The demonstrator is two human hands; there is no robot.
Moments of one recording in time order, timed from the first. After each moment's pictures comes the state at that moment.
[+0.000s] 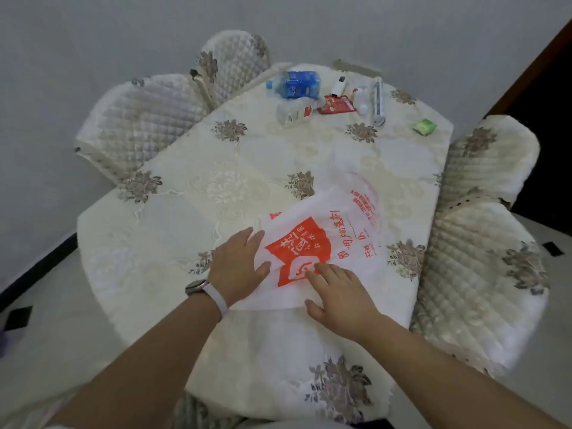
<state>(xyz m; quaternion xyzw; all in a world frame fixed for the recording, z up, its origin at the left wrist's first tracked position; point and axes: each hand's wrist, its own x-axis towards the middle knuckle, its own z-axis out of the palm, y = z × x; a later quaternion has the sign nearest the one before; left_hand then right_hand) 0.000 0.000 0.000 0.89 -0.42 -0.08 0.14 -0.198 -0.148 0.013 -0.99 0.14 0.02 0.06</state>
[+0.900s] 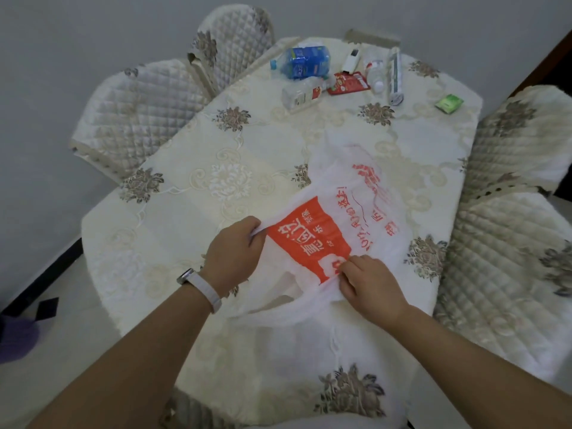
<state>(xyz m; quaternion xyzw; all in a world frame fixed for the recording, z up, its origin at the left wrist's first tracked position) 0.019 -0.021 0.047 0.88 -0.34 -0.11 0.32 -0.191 -0.207 -0.008 -0.98 0.13 -0.10 0.12</state>
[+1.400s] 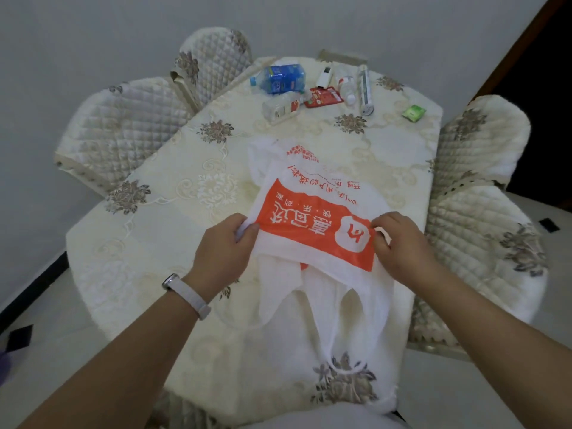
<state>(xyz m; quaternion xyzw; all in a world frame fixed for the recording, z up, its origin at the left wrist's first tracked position) 0.000 -0.011 0.085 0.85 -0.31 -0.12 0.41 -0.213 -0.247 0.069 -0.92 0.32 -0.15 0.18</state>
